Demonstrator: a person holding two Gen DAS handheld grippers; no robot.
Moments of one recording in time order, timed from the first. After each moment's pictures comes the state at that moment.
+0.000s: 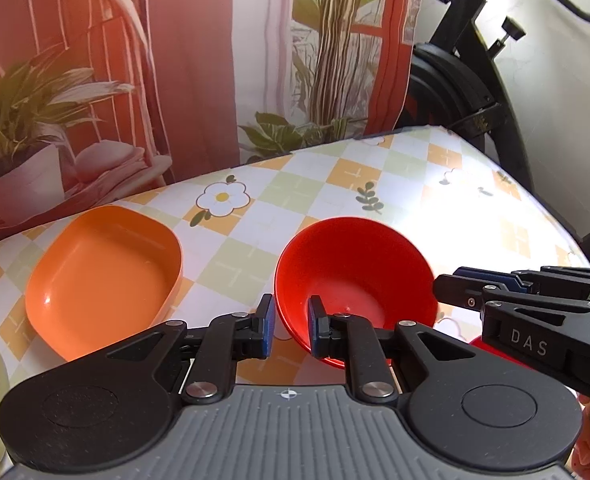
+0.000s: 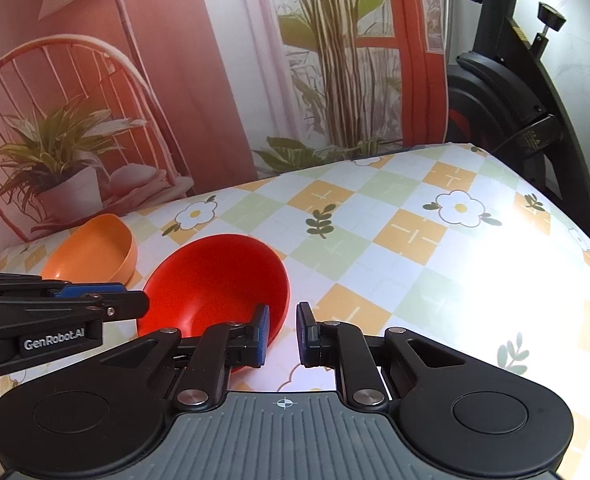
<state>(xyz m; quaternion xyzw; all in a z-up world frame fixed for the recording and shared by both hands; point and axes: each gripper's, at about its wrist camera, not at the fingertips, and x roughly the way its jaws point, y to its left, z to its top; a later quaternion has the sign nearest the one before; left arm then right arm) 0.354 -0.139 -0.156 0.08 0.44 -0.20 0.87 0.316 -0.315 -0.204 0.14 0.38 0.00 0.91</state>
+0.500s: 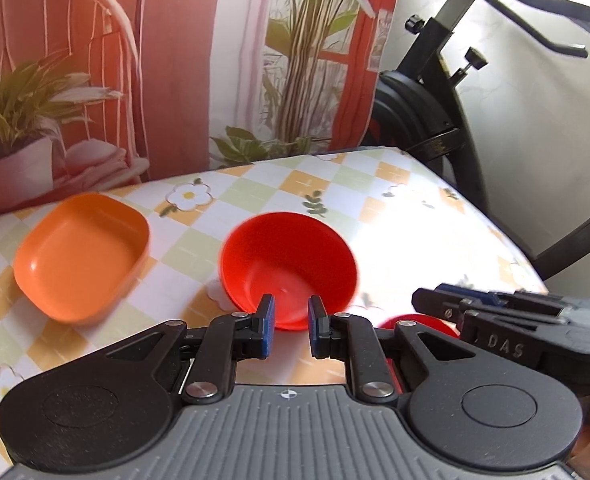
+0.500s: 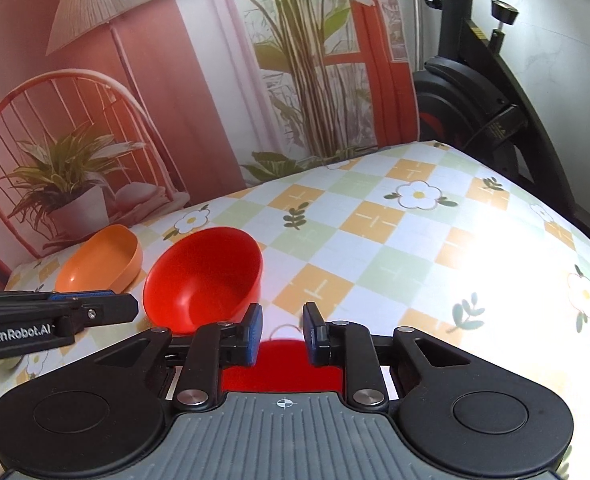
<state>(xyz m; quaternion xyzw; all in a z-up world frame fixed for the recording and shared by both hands) 0.300 -0.137 -0.136 0.02 0.42 -0.24 0.88 0.253 -0.336 -0.195 0.16 0.35 -0.01 0.92</state>
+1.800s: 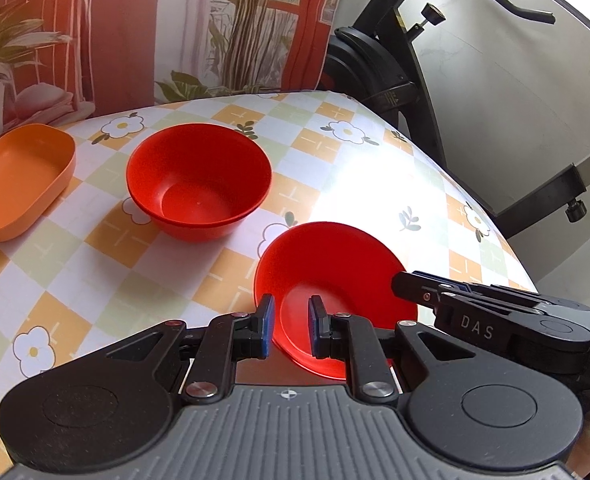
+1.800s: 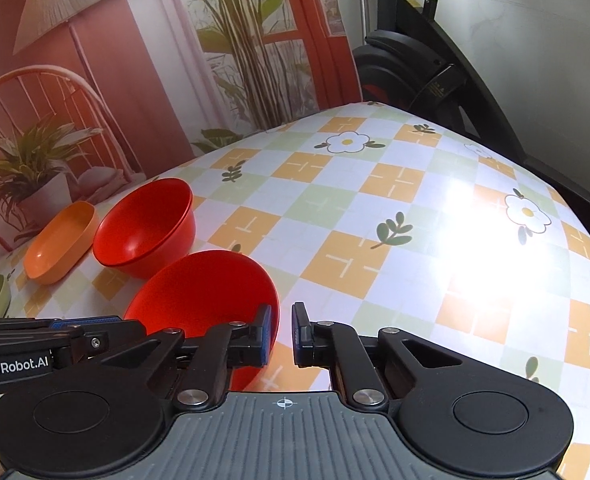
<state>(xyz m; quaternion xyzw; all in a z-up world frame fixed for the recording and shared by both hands) 0.253 -0.164 -0.179 0.01 0.45 -0.29 0.85 0.195 -0.358 -0.230 0.18 0.36 -0.06 0.91</state>
